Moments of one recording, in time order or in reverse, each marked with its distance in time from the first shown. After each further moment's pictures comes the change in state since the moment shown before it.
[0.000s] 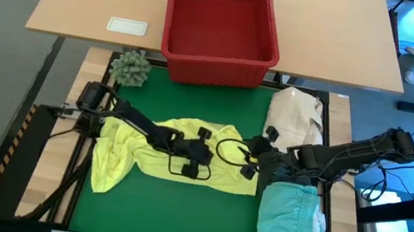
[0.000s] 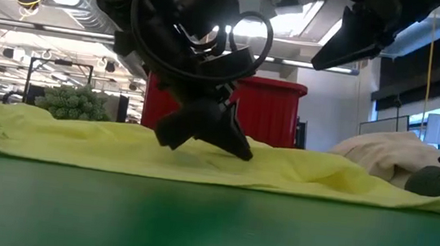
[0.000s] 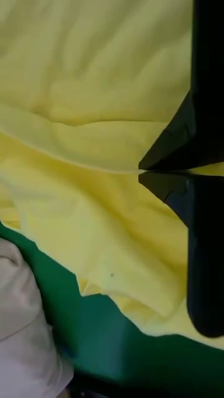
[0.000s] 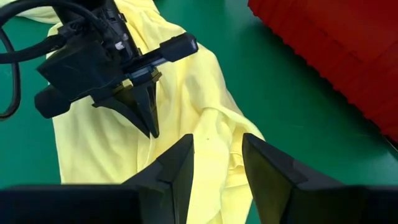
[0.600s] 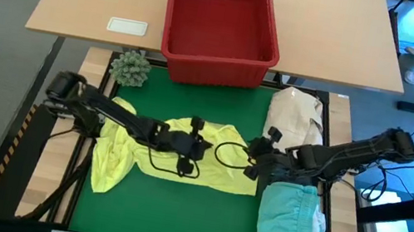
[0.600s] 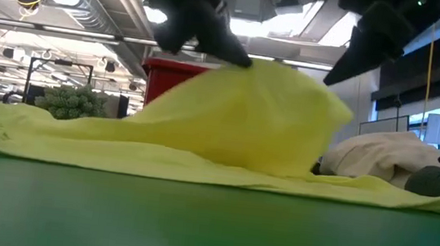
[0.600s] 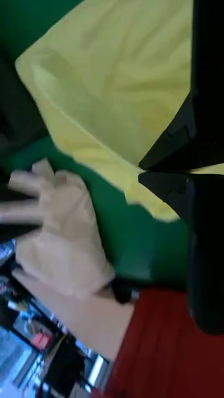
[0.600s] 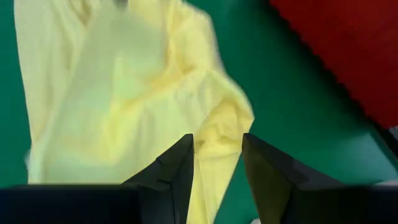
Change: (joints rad) left arm -0.066 -0.294 0.007 -0.139 -0.152 0.083; right arm 0.000 0.009 0.000 -0.127 -0.007 -0.001
